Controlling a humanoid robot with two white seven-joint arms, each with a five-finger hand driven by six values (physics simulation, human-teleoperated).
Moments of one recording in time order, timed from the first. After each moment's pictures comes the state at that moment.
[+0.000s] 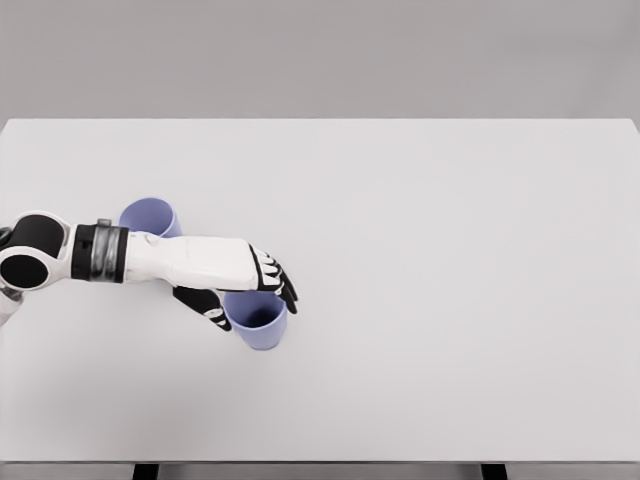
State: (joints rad) left arm -0.72 0.82 -0.94 -1.65 -0.05 -0.61 -0.61; right arm -0.01 0.00 -0.07 0.15 0.07 -0.15 0.18
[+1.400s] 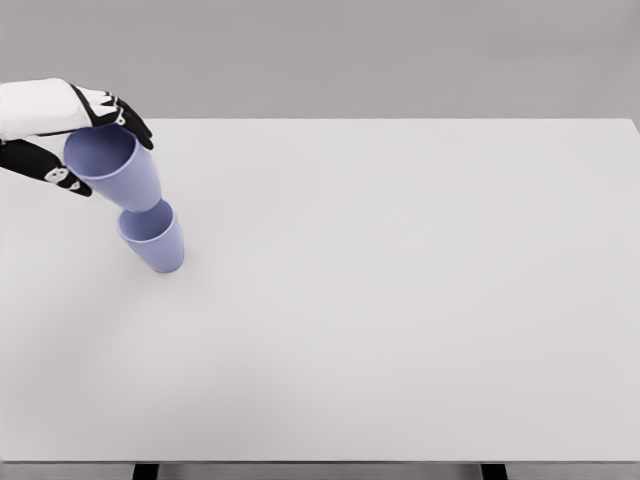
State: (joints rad) left arm -0.92 1.14 -0.80 -1.55 0.19 -0.61 -0.61; right arm -0.01 0.00 -0.07 0.15 0.07 -0.15 0.18
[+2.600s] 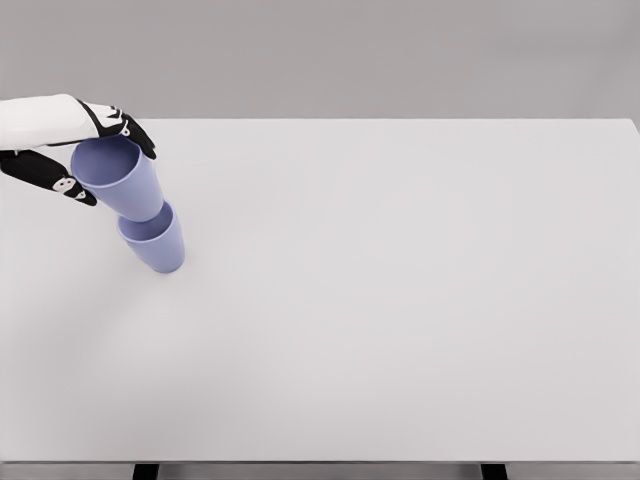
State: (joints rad) left arm -0.91 1.11 -0.83 -1.49 0.19 -0.61 -0.61; right arm -0.01 0.00 -0.07 0.15 0.07 -0.15 0.18
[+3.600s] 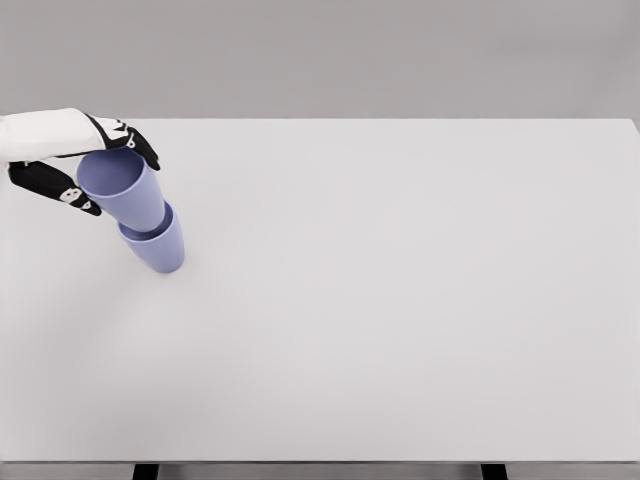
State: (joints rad) left arm -0.88 1.09 -0.83 -1.47 0.17 -0.61 -0.61; right arm -0.01 0.00 -0.07 0.15 0.07 -0.15 0.18
